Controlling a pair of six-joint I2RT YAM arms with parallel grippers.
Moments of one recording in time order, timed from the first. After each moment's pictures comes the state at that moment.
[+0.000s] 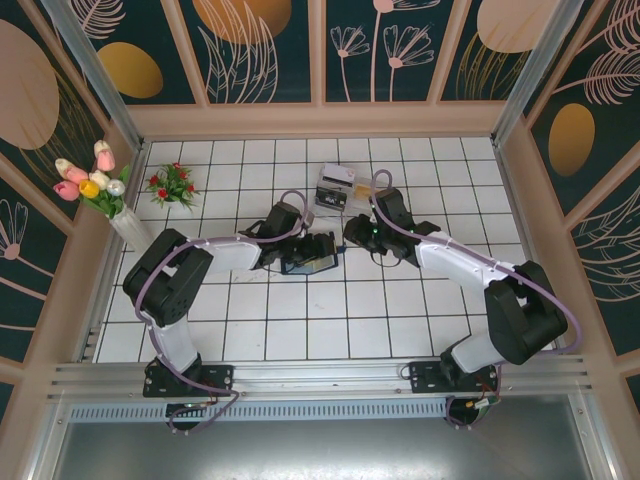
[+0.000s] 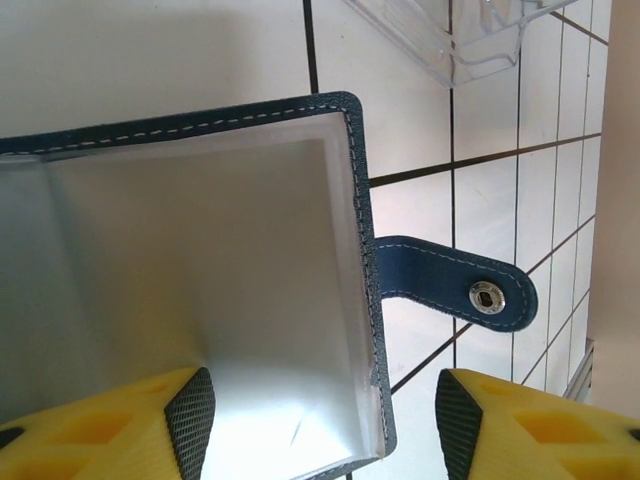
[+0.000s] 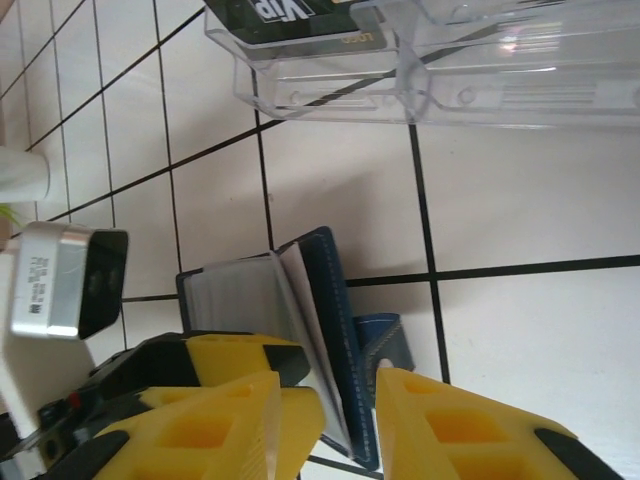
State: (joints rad) left arm -0.62 1.83 0.92 0.10 0.48 -0.85; right arm 0.57 1.47 0.89 -0.22 -0.19 0.86
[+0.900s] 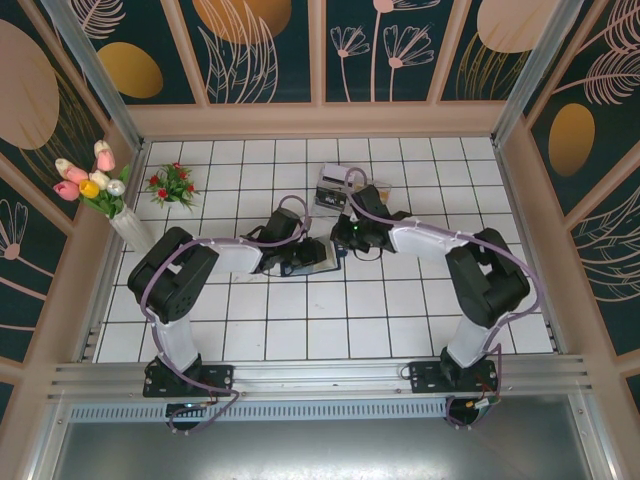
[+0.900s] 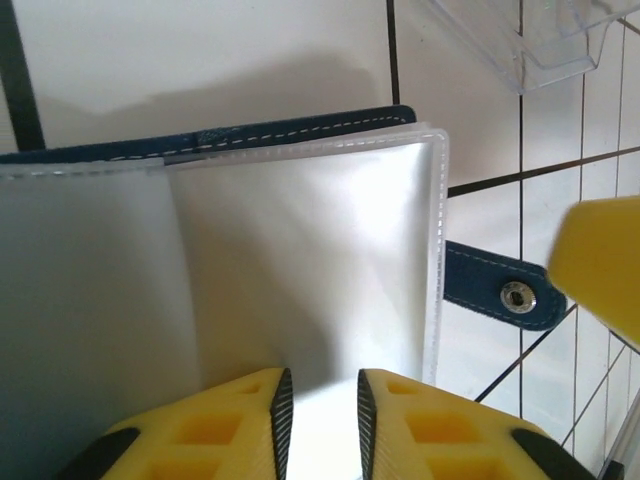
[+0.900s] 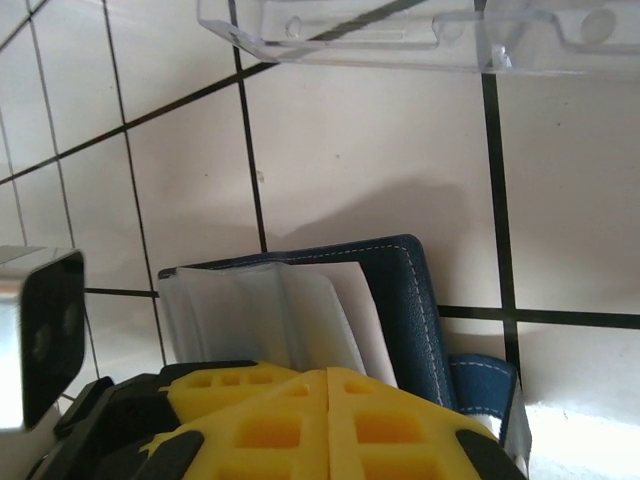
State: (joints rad) left arm -0.63 1.86 0.87 0.15 0.41 -0.82; right arm 0.60 1.74 1.04 -0.22 -0.26 0.86
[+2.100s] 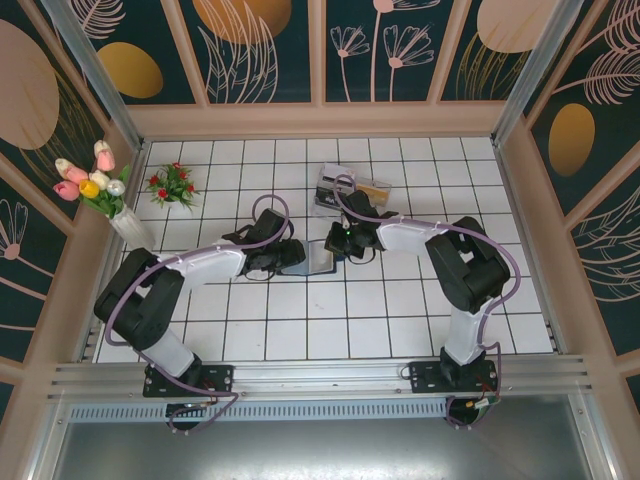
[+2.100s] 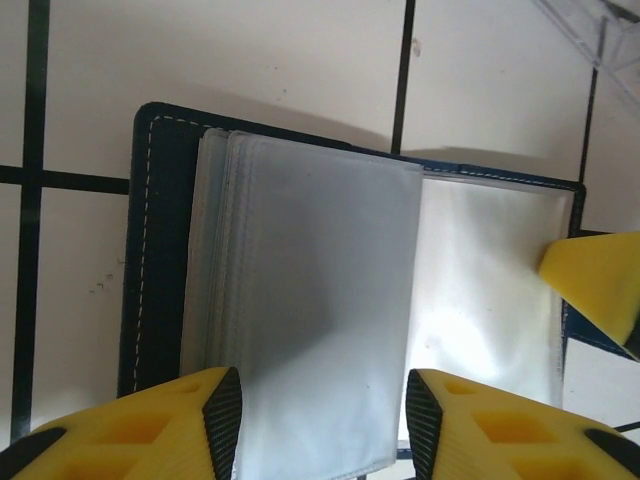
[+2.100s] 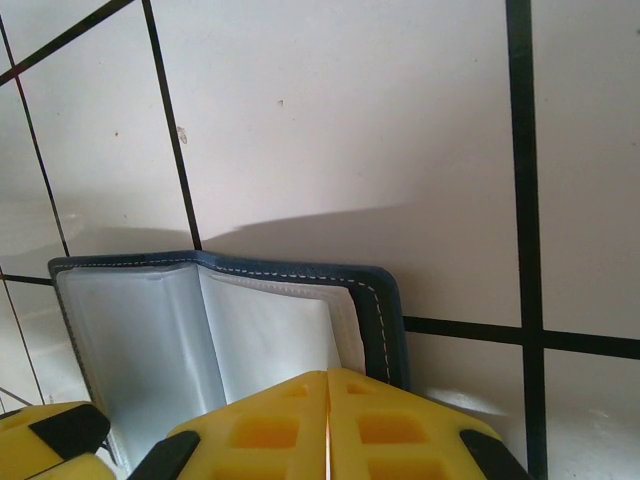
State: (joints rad) left arm -0.62 1.63 0.85 -0.22 0.08 -0.86; right arm 0.62 1.86 1.08 -0.23 -0.29 0.85
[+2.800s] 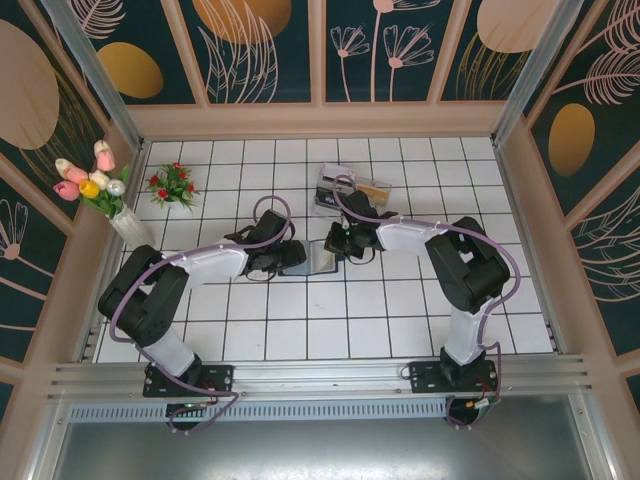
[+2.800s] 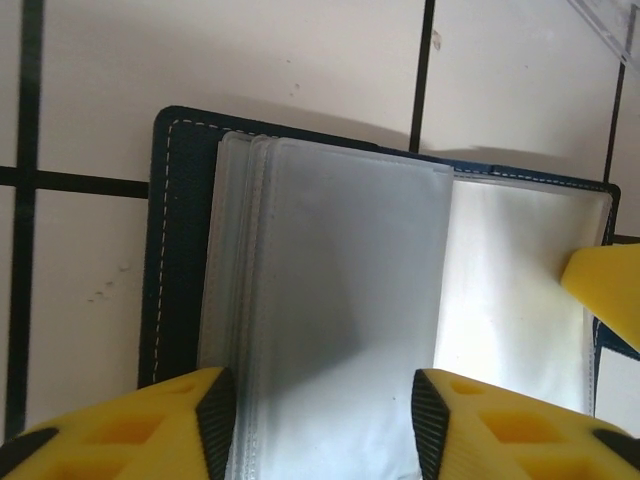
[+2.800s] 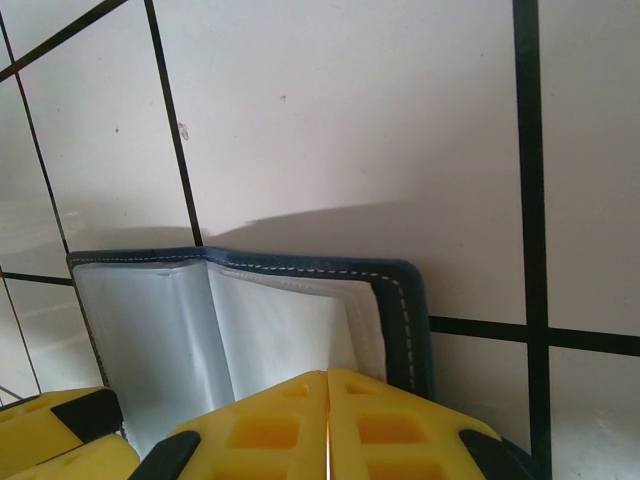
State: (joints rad) left arm -0.62 1.65 0.85 -0.20 0.09 -0.86; right arm 0.63 1.86 1.08 -0.23 -0.29 0.85
